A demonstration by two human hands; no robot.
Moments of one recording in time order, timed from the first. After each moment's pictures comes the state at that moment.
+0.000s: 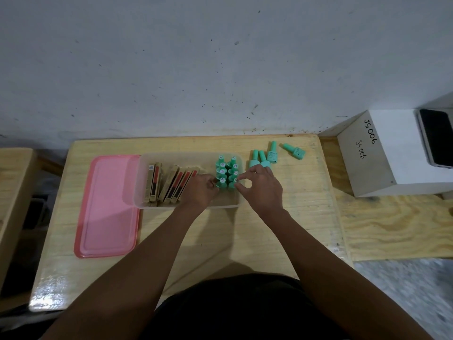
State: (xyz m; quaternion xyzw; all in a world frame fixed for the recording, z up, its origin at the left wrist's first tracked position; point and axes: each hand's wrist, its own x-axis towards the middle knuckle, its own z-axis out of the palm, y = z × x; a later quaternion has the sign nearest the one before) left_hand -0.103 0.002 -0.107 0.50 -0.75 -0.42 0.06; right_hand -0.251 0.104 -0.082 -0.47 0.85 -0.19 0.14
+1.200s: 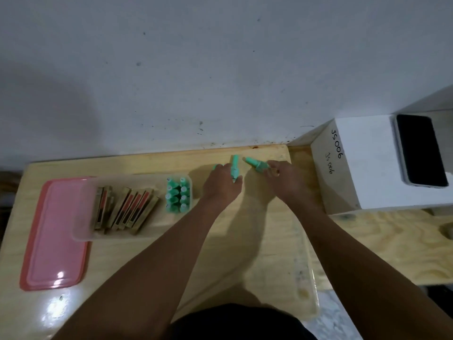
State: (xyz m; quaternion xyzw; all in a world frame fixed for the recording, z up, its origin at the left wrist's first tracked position) left_hand -0.304 0.036 -0.092 0.51 -0.80 -0.32 0.00; right_hand -0.461 0.120 -0.114 -0.37 0.87 -0.20 0.25
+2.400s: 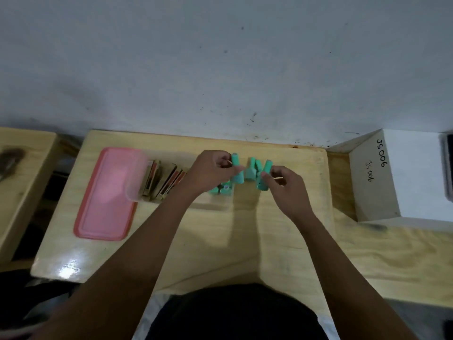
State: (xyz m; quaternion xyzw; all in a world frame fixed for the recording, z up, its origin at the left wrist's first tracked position) left_hand -0.169 0.009 -0.010 0.48 -0.68 -0.54 0.14; right_hand -0.341 0.127 -0.052 -0.37 0.74 -0.43 0.35
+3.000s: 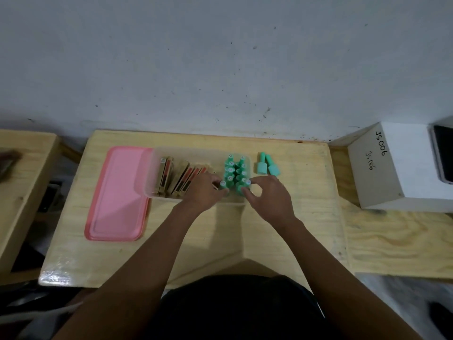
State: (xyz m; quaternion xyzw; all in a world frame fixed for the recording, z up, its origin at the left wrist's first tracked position) left_hand -0.089 0.020 -0.062 0.48 -0.77 -0.42 0.07; right_hand -0.248 0.126 -0.066 -0.51 0.81 -0.24 0.15
